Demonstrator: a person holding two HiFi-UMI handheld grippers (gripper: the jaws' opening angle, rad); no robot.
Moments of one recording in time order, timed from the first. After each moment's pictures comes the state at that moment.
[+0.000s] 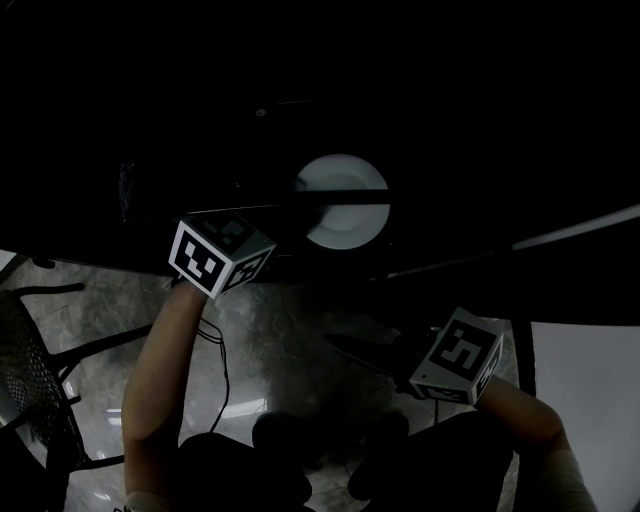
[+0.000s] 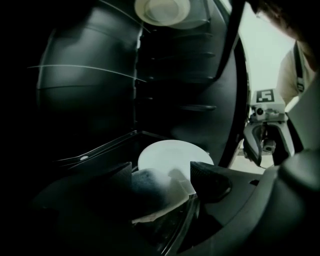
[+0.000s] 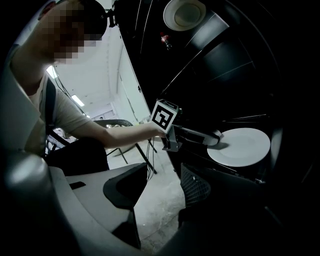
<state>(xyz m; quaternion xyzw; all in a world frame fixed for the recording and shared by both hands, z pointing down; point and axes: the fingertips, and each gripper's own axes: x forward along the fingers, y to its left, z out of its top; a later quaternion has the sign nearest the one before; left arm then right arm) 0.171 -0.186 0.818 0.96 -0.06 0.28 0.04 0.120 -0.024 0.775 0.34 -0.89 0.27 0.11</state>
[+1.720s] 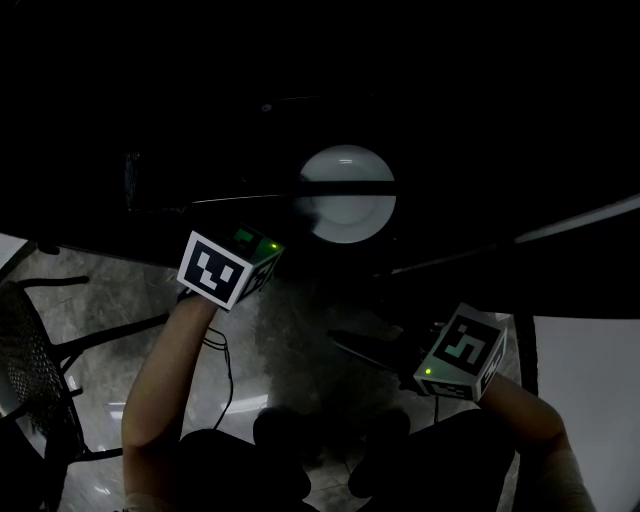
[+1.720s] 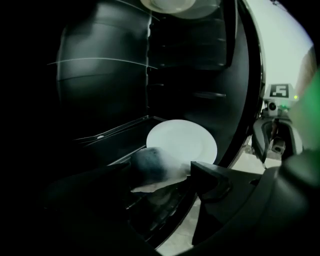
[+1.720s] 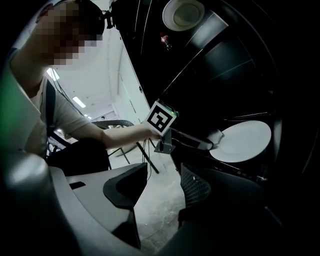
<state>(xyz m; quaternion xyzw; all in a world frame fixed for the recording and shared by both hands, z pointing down) 0.143 -0.181 0.832 0.92 -0.15 0.35 0.07 0.124 -0.016 0.781 0.33 -0.90 0.27 0.12</state>
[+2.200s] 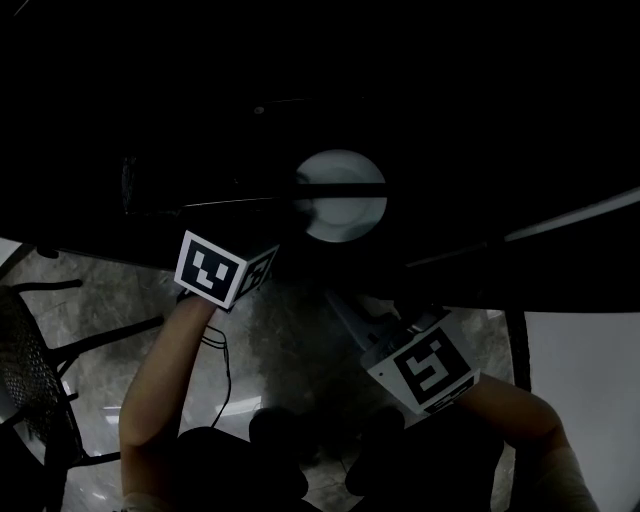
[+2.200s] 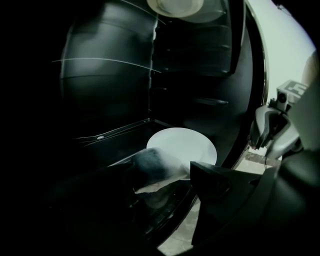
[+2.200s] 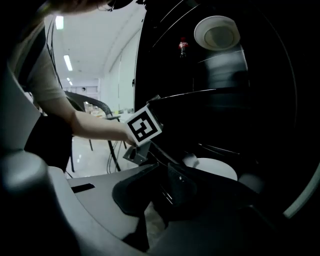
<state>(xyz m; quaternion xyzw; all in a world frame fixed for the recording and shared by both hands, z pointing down) 0.150 -0.182 0.826 0.93 -0.15 0.32 0.09 0.140 -0.063 0.754 0.48 -0.85 0.11 0.21</state>
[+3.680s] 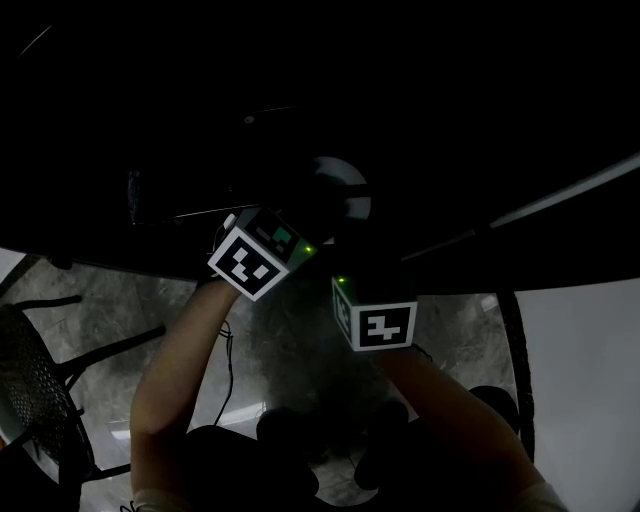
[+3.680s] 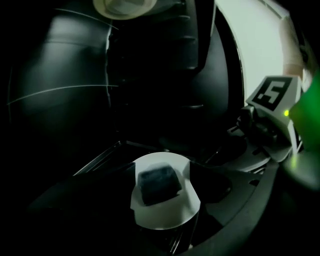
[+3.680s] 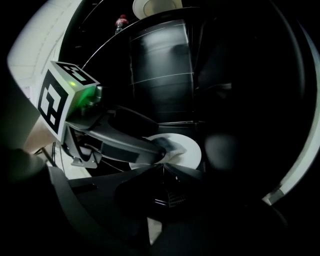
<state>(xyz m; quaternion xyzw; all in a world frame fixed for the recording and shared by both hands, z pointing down) 0.215 -0.149 0.797 0.96 -0.02 0.29 -0.04 0.212 -0.108 0.821 0.71 -0.64 0.25 0.17</state>
